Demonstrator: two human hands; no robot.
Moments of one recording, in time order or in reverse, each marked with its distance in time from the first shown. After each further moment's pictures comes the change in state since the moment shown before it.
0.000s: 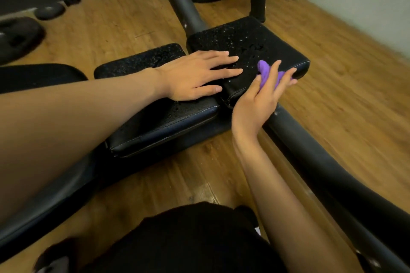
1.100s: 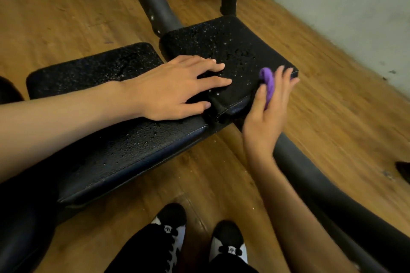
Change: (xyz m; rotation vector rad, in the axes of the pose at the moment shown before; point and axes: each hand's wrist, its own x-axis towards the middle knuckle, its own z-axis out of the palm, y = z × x) left_hand 0.009 -0.014 0.022 -0.114 0.133 0.024; right_hand 0.033 0.024 -0.022 -0.176 -0.053 -0.208
